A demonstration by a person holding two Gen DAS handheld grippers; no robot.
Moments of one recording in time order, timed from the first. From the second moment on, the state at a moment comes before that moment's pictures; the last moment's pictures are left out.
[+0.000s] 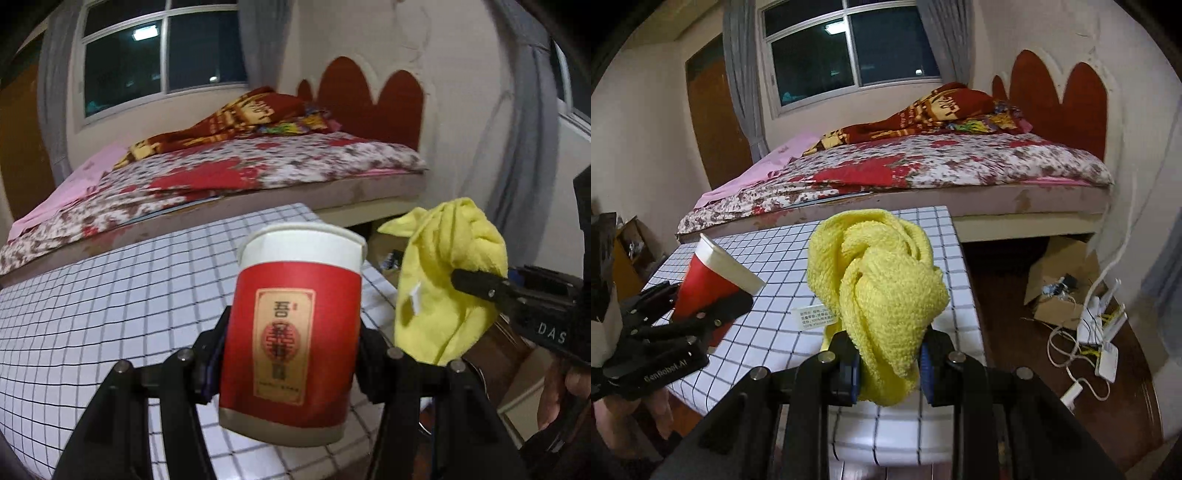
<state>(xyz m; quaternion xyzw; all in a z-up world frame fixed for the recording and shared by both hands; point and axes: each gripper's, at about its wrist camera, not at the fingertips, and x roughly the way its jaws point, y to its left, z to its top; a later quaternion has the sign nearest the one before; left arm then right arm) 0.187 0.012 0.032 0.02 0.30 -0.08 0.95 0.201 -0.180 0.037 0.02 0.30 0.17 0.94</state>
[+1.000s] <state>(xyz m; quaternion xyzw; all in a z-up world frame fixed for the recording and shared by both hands) 0.142 -0.130 -0.027 0.05 0.33 -0.22 0.92 0.106 -0.334 -0.013 0.09 0.33 0.04 0.94</state>
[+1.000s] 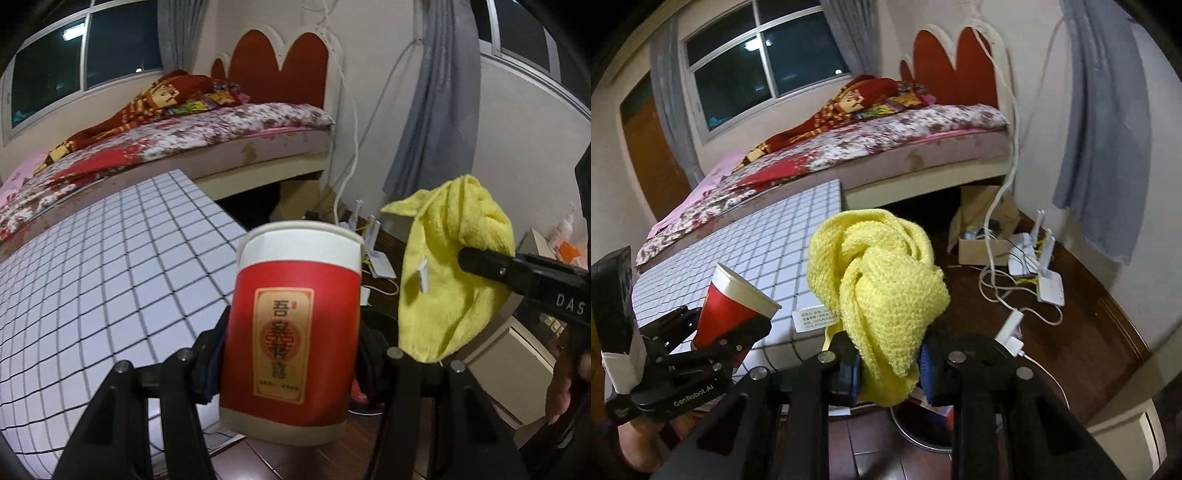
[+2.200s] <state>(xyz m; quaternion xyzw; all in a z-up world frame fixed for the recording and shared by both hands) 0.148 -0.234 -0.140 0.06 0.45 -0.26 0.85 0.108 -0.426 -0.146 0.13 0.44 -0.02 0.89</state>
